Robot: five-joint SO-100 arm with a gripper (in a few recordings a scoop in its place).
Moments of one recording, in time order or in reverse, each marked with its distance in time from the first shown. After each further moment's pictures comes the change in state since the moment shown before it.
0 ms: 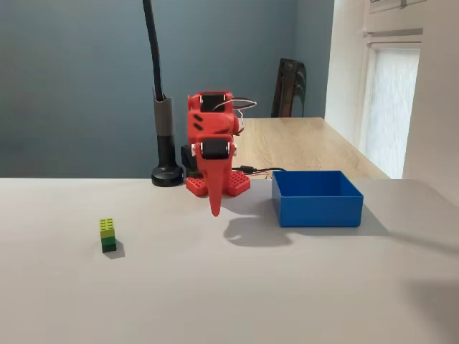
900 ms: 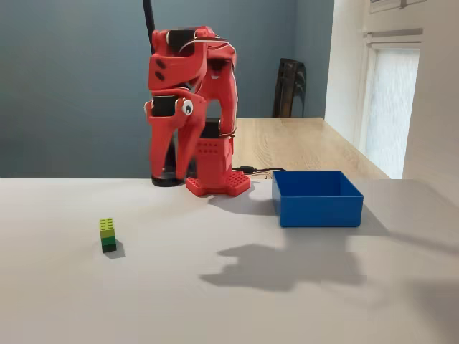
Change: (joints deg) arm 19.1 -61.9 -52.0 18.7 17.1
